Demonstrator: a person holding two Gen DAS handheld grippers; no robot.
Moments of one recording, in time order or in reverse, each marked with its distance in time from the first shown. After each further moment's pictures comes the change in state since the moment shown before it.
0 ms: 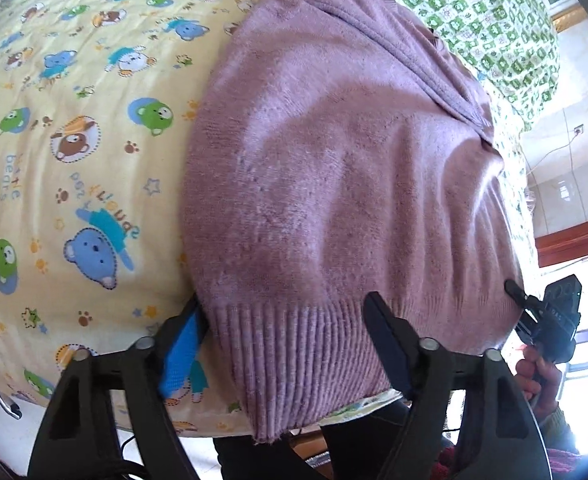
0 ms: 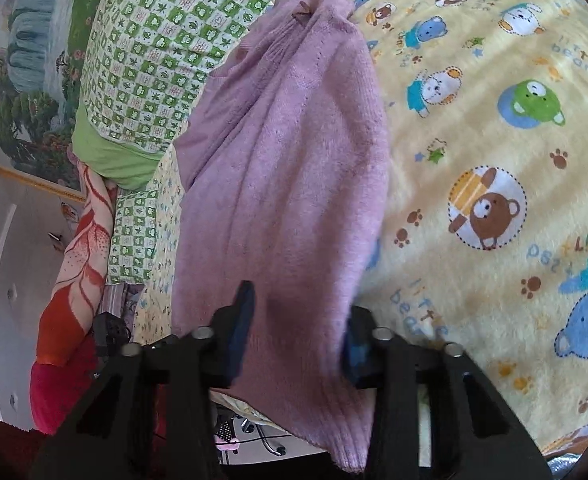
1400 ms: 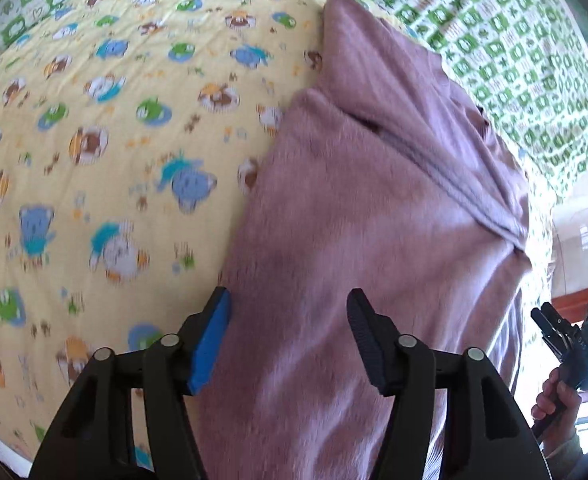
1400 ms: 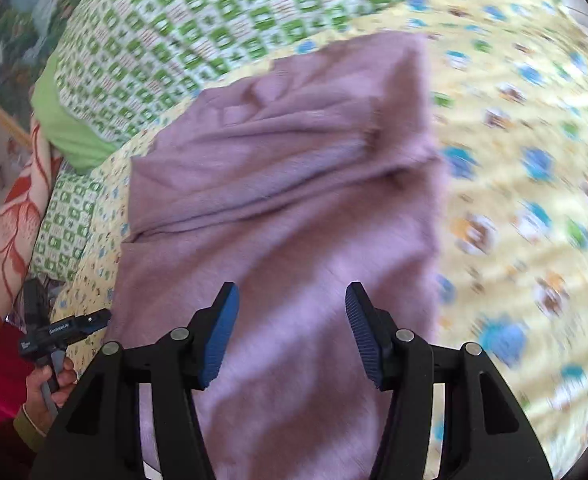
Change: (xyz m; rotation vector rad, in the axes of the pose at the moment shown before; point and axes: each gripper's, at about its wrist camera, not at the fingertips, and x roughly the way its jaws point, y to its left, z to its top) left arm 0.015 0.002 0.132 -0.102 -0.106 0.086; right arm 0.041 0.072 0.144 -0.298 -0.032 -0.289
